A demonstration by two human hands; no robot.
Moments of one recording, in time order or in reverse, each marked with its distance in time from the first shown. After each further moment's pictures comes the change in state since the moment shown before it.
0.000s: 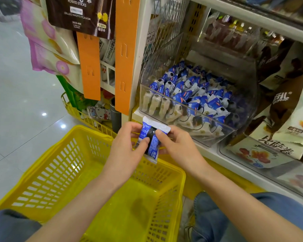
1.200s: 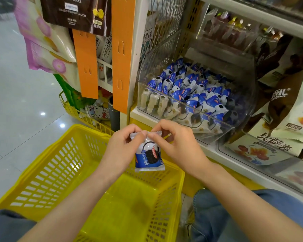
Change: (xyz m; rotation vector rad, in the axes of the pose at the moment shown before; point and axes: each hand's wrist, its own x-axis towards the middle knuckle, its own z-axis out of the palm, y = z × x) left_hand 0.005 0.005 -0.006 -0.252 -0.123 -0.119; right_hand -0.005 -0.007 -0.012 -0.476 -0.022 -0.478
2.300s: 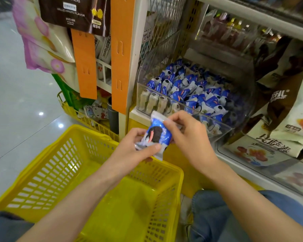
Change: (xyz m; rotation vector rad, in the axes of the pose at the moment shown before) left_hand -0.004 0.004 0.012 -0.221 -0.143 -0.204; right_hand 0.005 0.003 -0.015 0.025 0.174 0.170
